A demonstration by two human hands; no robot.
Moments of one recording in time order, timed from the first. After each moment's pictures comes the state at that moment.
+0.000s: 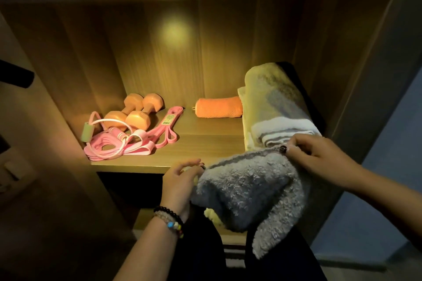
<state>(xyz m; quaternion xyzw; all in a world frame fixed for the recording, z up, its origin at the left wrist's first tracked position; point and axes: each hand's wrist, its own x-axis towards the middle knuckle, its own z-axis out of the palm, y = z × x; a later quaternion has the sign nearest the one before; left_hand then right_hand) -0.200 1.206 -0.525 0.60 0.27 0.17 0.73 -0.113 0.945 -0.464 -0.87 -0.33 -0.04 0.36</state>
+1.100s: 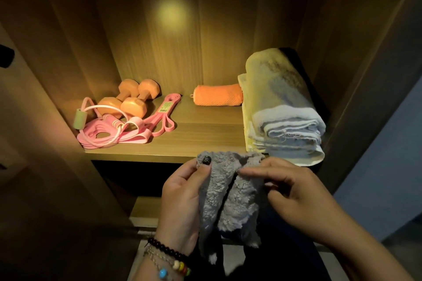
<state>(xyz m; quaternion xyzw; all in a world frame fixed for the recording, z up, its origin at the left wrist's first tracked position) -0.256 1.165 -0.495 0.49 0.15 0.15 0.85 -0.199 0.991 -0.483 -0.81 -0.36 0.00 0.47</state>
